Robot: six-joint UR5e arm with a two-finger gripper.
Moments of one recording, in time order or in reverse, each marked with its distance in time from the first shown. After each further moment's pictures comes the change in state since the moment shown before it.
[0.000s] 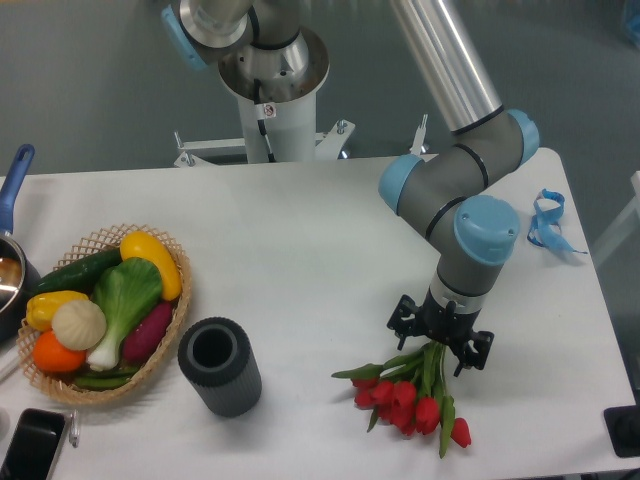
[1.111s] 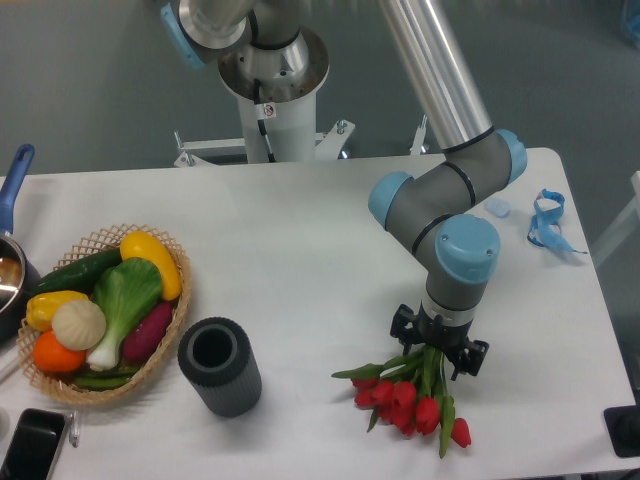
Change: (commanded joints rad) arm -0.028 -0.026 0.002 0.032 0.066 0.005
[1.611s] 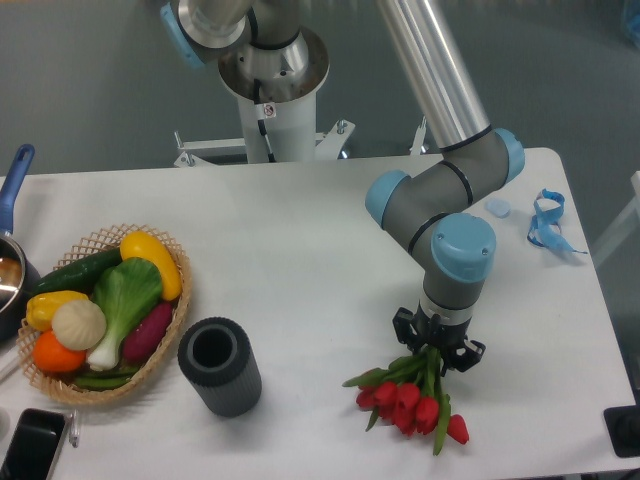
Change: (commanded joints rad) arm -0.005 0.011 -0.005 -0.003 0.000 -0.009
